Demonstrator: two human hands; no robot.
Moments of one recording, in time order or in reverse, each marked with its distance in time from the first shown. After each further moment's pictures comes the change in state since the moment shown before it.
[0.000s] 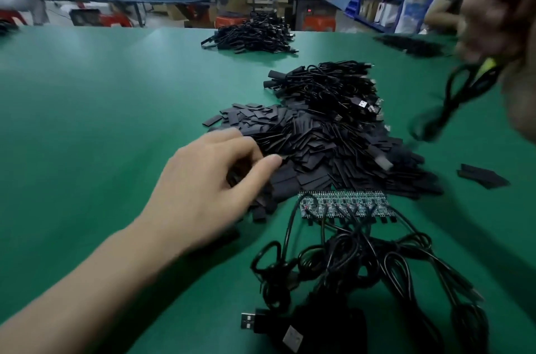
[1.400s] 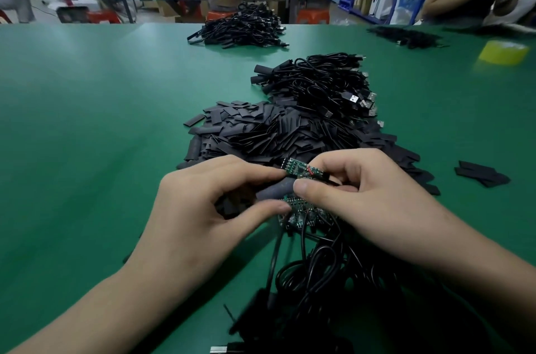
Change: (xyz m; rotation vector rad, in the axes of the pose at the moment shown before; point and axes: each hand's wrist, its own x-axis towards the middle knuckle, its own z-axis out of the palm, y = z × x) left_hand -0.011 0.009 0.025 -0.216 0.060 0.065; right_hand -0.080 0.075 0.052 -0.226 -0.411 0.193
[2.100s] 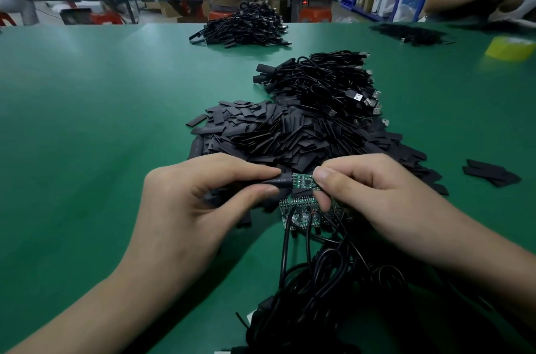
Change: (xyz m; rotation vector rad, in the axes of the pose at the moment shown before) left_hand 0.002 0.002 -0.004 -0.030 0.092 -0.015; right_hand -0.001 0.004 -0.008 -0.118 -0.046 -0.034
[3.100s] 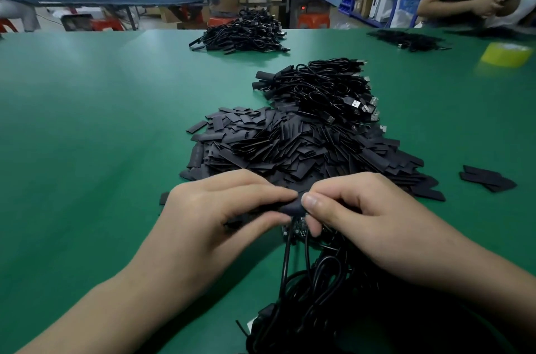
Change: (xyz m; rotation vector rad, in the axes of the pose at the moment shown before) left_hand 0.003 -0.003 -0.001 0.083 -0.197 0.139; right_hand -0.004 -0.005 0.005 -0.073 -0.056 -0.014
